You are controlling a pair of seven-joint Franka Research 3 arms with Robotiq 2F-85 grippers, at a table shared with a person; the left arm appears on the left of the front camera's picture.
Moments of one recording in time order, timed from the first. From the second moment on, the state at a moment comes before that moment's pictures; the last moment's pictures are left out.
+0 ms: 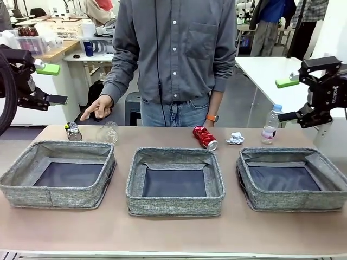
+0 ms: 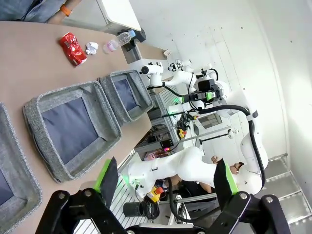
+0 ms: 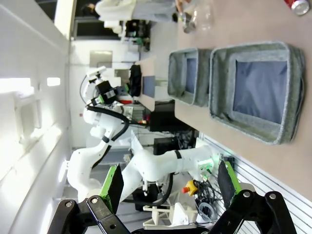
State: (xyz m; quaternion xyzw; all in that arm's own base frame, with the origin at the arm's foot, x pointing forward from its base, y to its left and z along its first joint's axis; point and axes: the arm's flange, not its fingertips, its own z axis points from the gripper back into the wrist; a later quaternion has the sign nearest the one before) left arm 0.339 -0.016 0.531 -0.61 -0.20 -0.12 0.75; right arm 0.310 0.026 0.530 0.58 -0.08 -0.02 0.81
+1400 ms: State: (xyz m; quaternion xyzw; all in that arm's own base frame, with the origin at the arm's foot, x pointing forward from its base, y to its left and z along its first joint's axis) left arm 0.469 -0.006 0.494 -0.07 -0.19 -0.01 0.98; right arm 0.310 0.027 0.530 0.58 -0.08 -0.02 0.81
